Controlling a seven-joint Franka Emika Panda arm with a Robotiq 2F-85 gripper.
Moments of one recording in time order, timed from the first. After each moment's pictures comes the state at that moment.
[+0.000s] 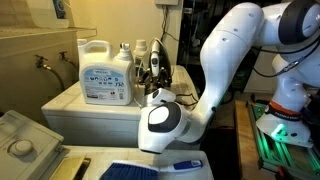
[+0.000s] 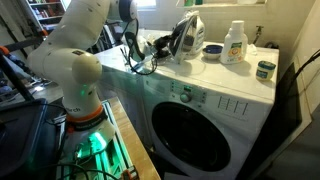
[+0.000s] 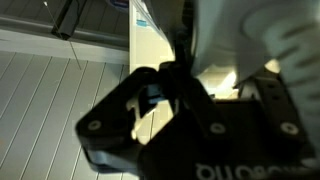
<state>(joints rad) 0.62 0.84 0.24 -1.62 -1.77 0.84 2.17</state>
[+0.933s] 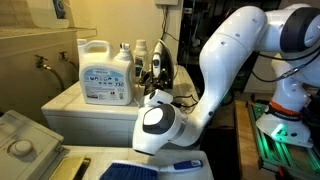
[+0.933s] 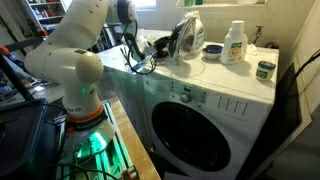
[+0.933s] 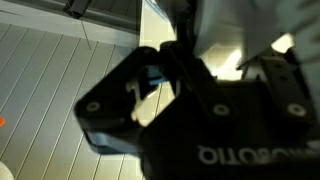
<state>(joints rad) 0.70 0.88 0.14 -1.53 -1.66 0.85 2.13</state>
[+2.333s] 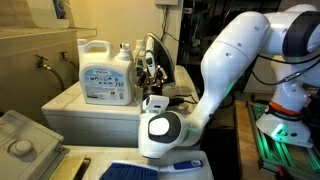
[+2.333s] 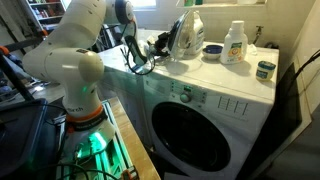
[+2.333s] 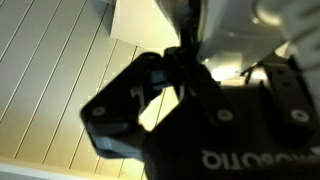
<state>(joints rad) 0.76 0.89 0.06 -1.59 -1.81 0.84 1.84</state>
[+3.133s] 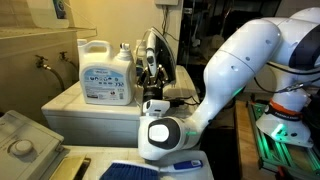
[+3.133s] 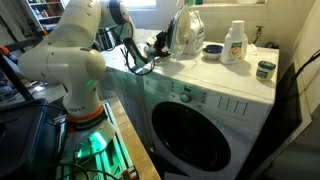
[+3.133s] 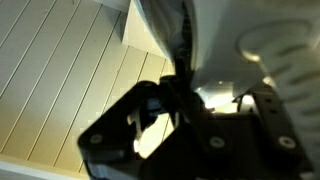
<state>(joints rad) 0.91 0.94 -0.13 -1.56 -1.76 0.84 1.85</state>
